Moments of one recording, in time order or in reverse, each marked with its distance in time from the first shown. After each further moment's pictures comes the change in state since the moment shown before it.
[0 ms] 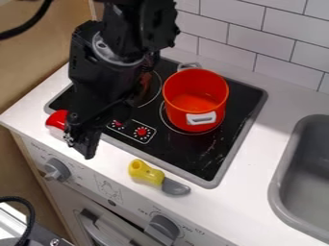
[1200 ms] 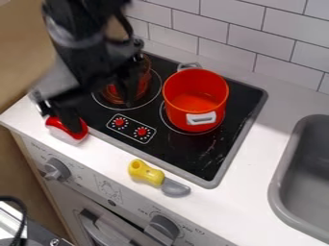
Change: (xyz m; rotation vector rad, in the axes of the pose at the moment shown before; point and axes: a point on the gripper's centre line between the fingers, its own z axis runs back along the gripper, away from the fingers) arm 0.007 -0.006 0.018 -0.293 0.032 -0.299
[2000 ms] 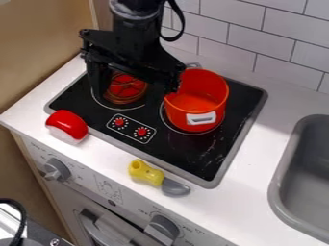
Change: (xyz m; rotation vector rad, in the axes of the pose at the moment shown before) arm 0.007 -0.034 -0.015 0.095 0.183 -1.043
